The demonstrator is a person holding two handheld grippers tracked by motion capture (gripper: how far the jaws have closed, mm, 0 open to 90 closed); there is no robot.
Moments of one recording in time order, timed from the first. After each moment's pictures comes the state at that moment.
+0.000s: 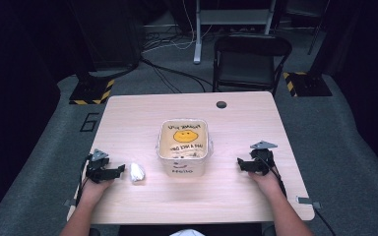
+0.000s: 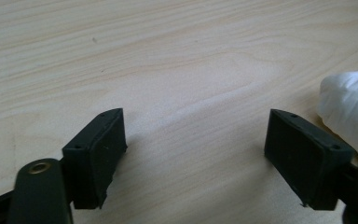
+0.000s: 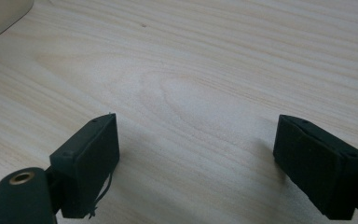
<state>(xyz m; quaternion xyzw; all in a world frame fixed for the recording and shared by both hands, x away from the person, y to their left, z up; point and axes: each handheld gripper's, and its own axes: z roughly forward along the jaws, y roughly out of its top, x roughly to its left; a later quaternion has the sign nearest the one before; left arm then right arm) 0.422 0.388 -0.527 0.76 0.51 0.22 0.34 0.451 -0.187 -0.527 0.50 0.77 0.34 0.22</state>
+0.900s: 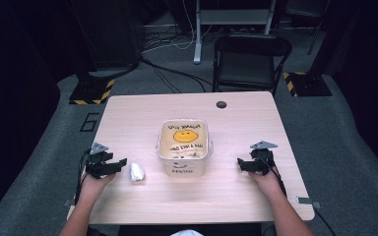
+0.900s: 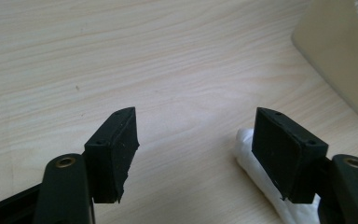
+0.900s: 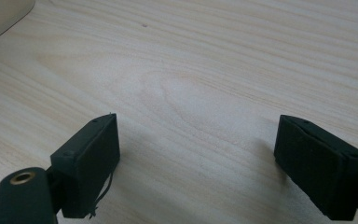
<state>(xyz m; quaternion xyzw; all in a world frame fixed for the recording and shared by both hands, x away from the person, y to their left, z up) 0.416 0.365 -0.475 0.75 0.51 0.21 0.37 0.452 -0.187 -0.527 0.49 0.77 0.34 0.22</state>
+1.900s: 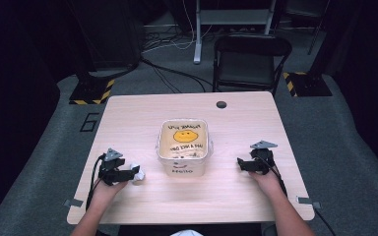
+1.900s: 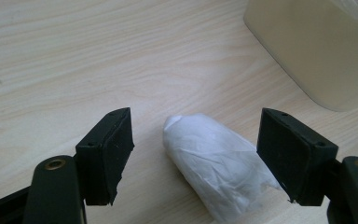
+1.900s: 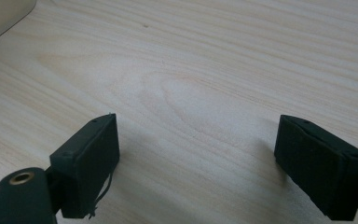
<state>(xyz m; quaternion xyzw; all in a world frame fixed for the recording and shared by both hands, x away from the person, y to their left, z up) 0.399 0.324 -0.489 0.77 0.49 0.18 0.36 0.453 -0.187 -0.528 0.49 0.77 0.34 0.22</state>
